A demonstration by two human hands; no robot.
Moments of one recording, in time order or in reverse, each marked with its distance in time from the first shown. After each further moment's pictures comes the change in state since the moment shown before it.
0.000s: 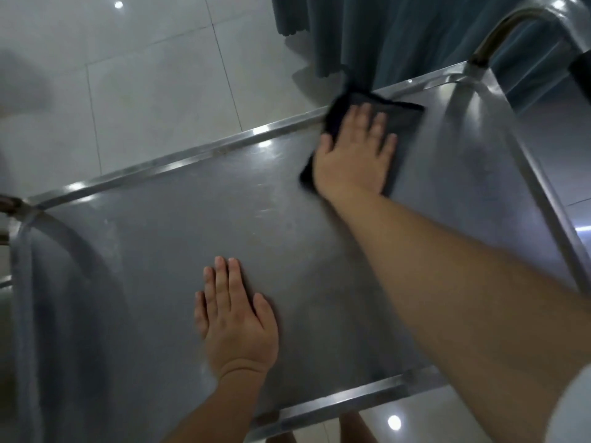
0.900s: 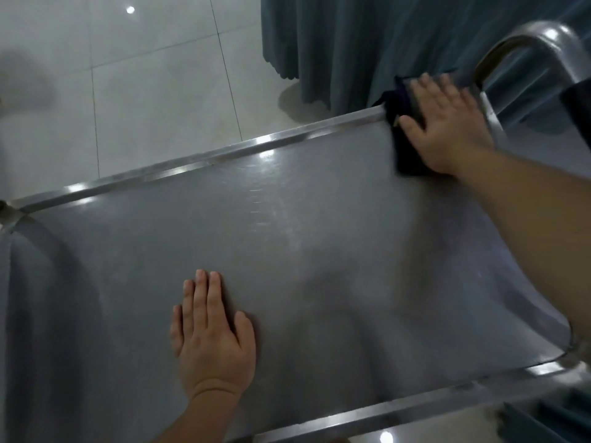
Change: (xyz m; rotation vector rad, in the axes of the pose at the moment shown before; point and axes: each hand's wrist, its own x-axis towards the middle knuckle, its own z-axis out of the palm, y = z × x) left_hand -0.002 -0.005 0.008 0.032 0.011 0.003; right_hand 0.132 0.148 -0.067 -0.198 -0.059 -0.442
